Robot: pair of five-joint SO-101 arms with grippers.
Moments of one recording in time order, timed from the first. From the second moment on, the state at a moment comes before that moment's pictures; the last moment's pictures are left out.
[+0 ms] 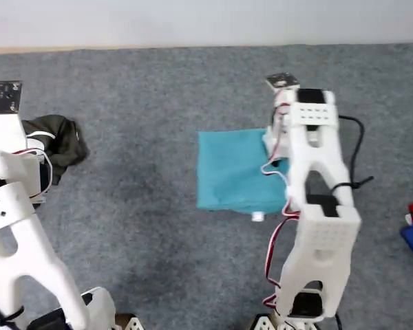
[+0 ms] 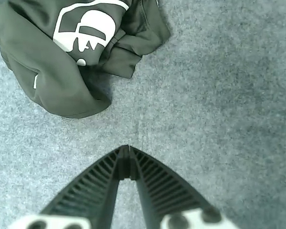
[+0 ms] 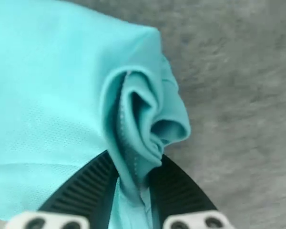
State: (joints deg) left arm -29.7 -24.9 6.9 99.2 -12.2; right arm 1.0 34.1 -25.4 85.8 18.2
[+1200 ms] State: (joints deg) left arm -29.7 -24.9 6.9 99.2 -12.2; right arm 9.8 34.1 -33.1 71.3 37.6
